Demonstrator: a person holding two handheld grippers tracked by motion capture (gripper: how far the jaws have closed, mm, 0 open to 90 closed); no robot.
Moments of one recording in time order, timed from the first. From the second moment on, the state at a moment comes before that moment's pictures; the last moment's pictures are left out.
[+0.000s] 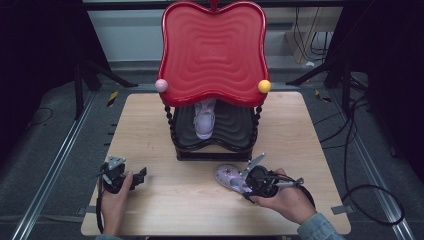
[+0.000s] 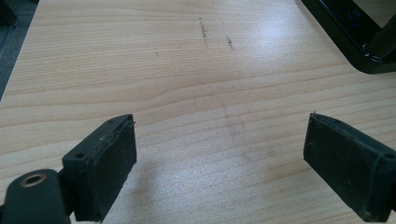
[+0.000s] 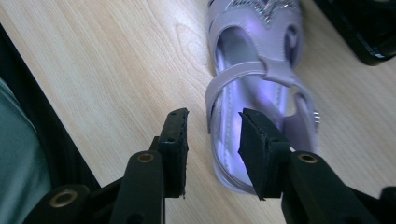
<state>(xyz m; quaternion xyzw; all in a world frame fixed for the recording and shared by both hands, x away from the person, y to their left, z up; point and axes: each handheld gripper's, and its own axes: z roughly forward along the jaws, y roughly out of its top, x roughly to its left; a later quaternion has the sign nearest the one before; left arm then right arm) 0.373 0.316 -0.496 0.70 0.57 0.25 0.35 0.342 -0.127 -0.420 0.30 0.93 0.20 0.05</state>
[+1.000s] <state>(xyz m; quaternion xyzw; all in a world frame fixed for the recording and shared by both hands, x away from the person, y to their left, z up) 0.373 0.314 -0.496 0.71 0.56 0.25 0.35 0.355 -0.119 -0.452 0.30 0.94 0.18 0.04</state>
